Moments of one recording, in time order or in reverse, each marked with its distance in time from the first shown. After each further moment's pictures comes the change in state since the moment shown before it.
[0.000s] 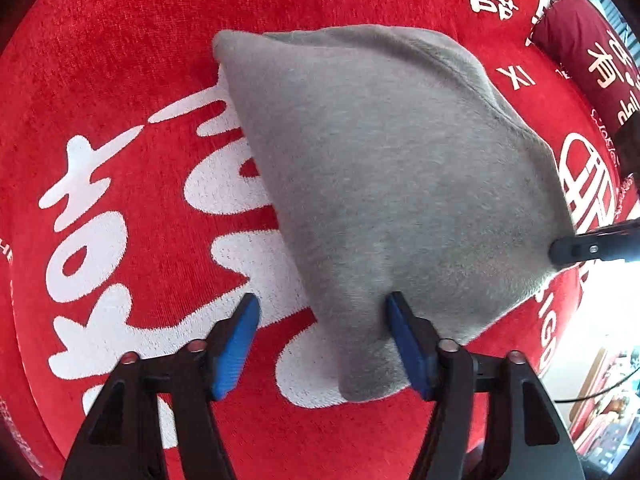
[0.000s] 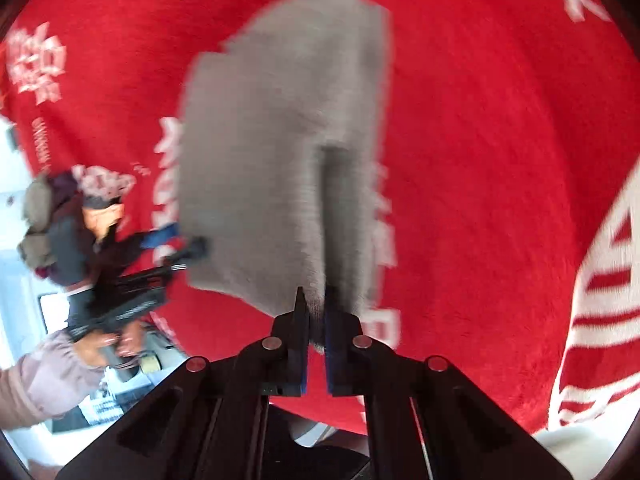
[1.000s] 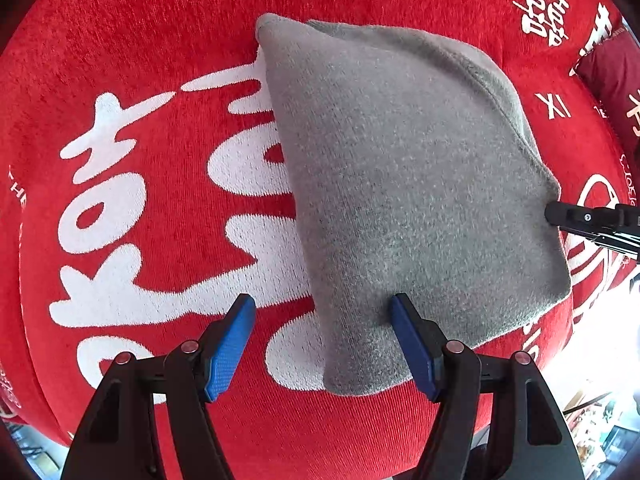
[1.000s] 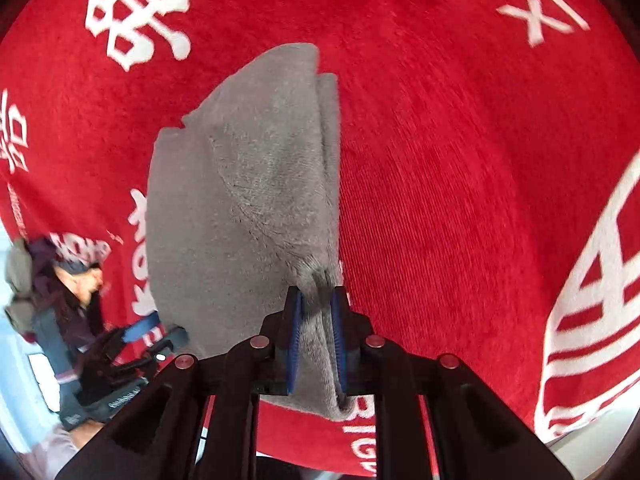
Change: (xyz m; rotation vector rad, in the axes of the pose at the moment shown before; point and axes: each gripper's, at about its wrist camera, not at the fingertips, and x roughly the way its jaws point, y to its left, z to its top) left arm -0.008 -0.001 0.007 -0.177 0.078 0.044; right arm -0.022 0.003 0.041 0.124 -0.150 -0.073
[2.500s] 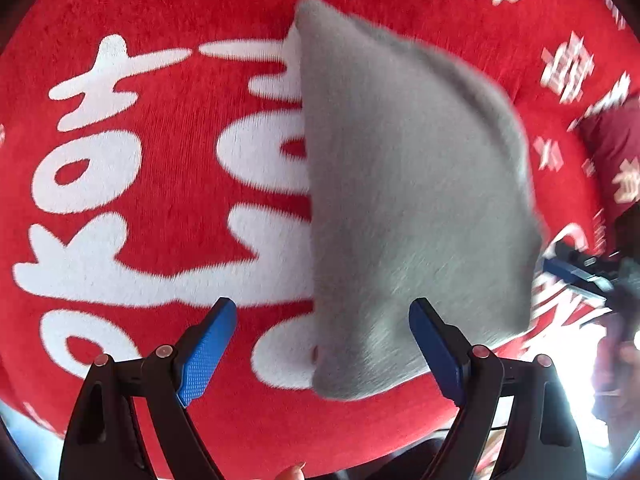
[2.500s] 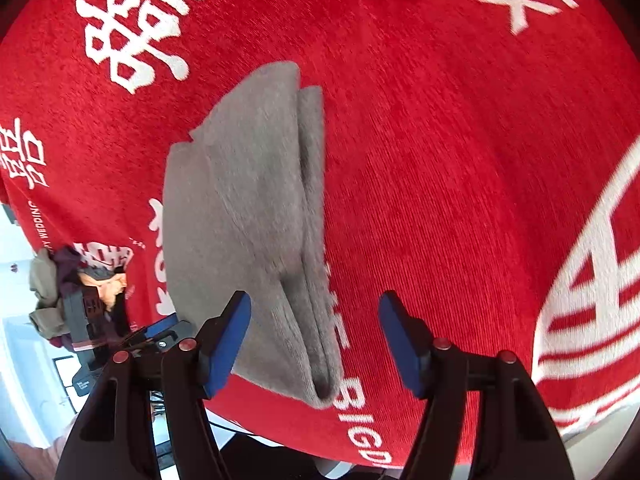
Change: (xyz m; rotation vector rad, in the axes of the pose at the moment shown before) left arm -0.004 0.051 0.012 -0.199 0.057 -0.208; right arm -0.014 -0.019 0.014 0.029 0.027 0.099
